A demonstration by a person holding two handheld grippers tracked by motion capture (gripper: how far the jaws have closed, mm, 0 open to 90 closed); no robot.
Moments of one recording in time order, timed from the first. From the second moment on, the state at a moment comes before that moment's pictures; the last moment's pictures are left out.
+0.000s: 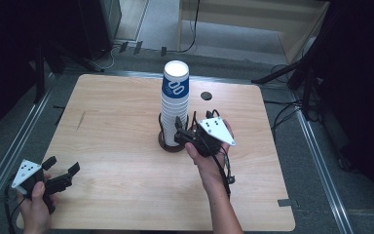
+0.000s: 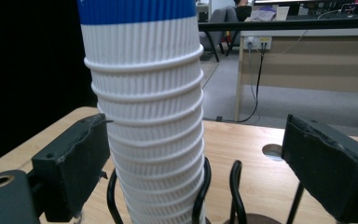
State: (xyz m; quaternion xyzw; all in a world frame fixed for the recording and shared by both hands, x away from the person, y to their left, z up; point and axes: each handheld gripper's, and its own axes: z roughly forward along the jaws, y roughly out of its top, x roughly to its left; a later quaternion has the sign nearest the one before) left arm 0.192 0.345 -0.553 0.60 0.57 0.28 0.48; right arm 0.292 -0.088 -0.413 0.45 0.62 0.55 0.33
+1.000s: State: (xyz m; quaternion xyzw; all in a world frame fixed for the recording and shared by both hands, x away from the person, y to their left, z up) left arm 0.193 0.345 -0.553 0.60 0.57 0.28 0.49; right arm 0.324 -0.059 -0.387 0.44 0.61 0.57 0.33
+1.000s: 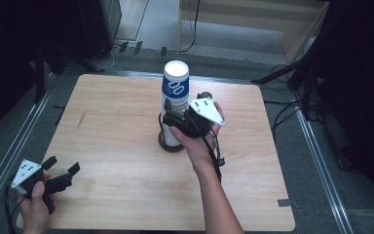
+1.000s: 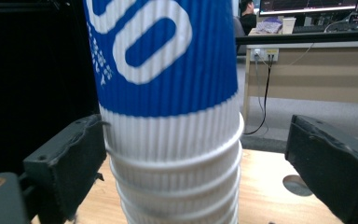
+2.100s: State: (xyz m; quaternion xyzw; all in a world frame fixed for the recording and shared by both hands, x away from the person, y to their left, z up) left arm 0.194 0.346 -0.553 0.60 0.56 0.28 0.49; right arm 0.344 -0.029 -0.373 0.44 0.59 0.56 0.37
